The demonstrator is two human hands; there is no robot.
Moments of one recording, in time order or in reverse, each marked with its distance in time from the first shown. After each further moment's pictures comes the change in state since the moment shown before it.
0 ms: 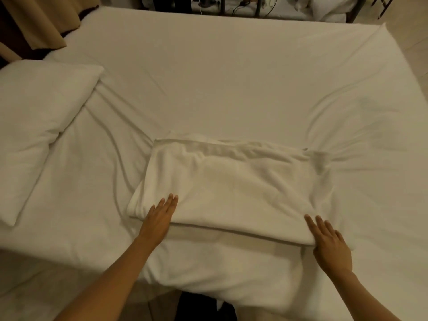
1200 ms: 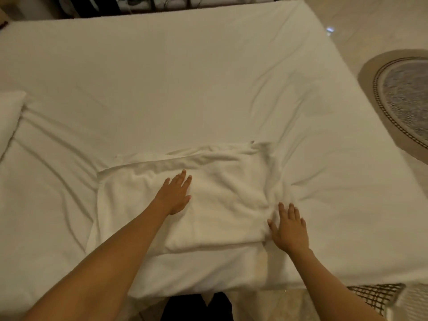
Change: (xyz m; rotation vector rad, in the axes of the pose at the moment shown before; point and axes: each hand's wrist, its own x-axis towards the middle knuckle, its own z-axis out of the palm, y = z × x) left_hand 0.088 0.160 -0.061 0.276 -0.262 0.335; right_hand -0.041 0.004 -0.011 0.256 -0.138 0.290
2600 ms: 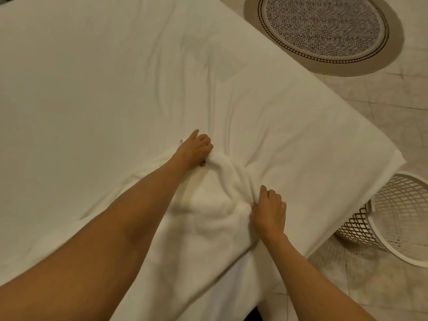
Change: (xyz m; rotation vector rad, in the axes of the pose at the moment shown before) left_hand 0.248 0.171 -0.075 0.643 0.297 0.827; right_hand 0.044 -0.014 0.016 0.298 0.194 0.561
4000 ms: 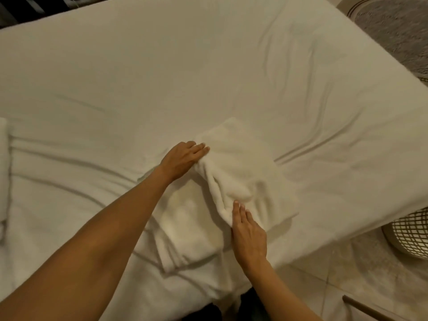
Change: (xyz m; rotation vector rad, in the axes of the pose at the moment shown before) left_hand -0.404 -0.019 0.097 -0.122 0.292 -0.183; right_hand -0.302 -0.143 0.125 -0.104 0.007 -0.574
